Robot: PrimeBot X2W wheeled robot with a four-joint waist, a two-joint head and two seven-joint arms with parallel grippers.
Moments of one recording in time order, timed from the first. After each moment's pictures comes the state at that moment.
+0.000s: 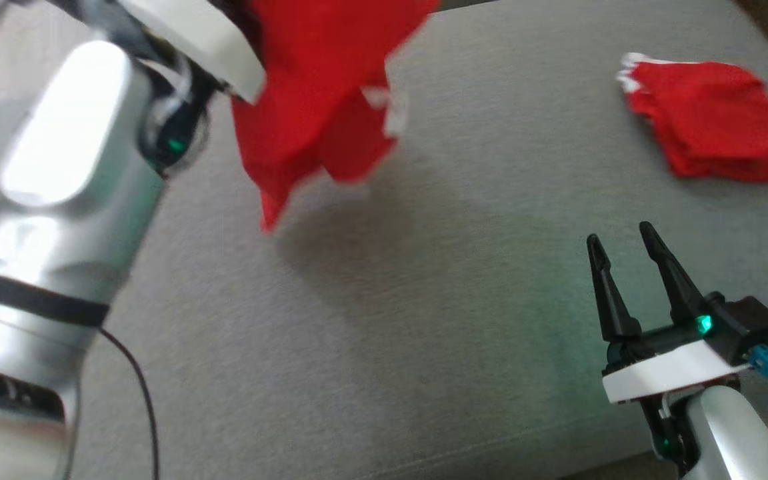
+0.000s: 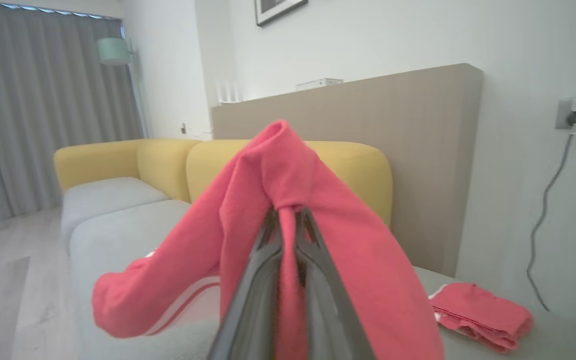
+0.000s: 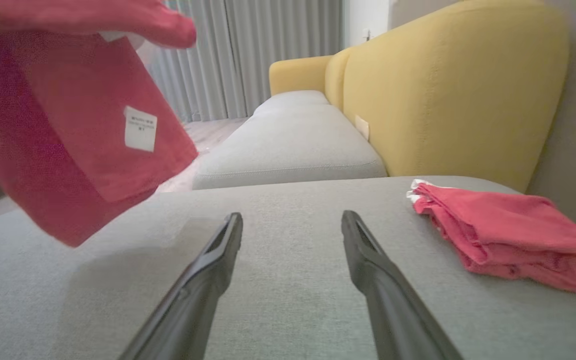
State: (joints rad) left arm -1.06 0.26 -0.68 0.56 -0.63 -0.13 -0.18; right arm -0.11 -0.19 0.19 0.21 0.25 0.13 -0.26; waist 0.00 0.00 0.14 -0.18
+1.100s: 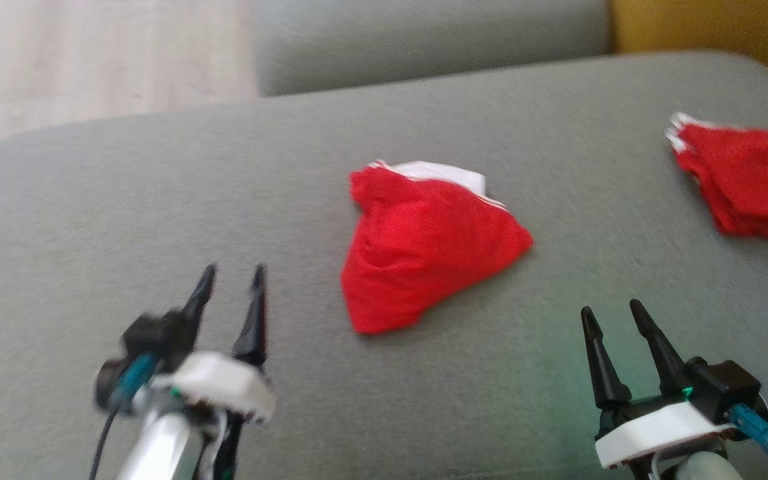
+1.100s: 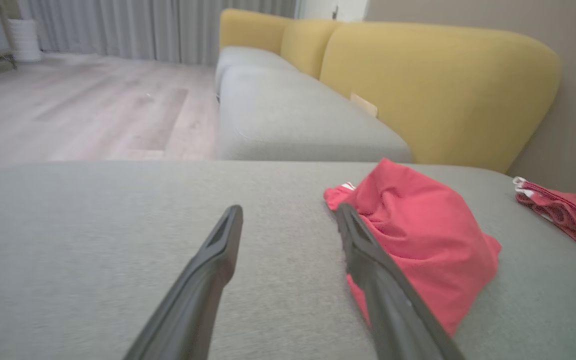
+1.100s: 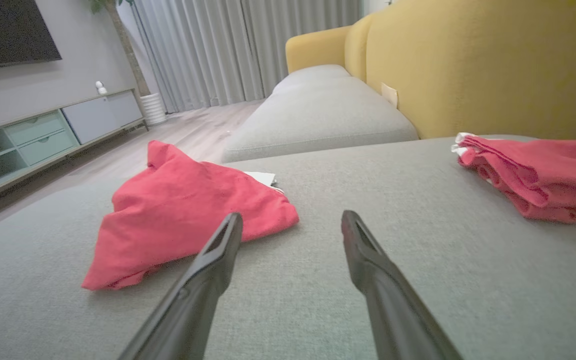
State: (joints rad) left arm -0.17 0.16 -0.42 0.30 -0.41 0.13 -0.25; right arm 0.03 -0.13 0.16 0.27 0.25 0.13 -0.26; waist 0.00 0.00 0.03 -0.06
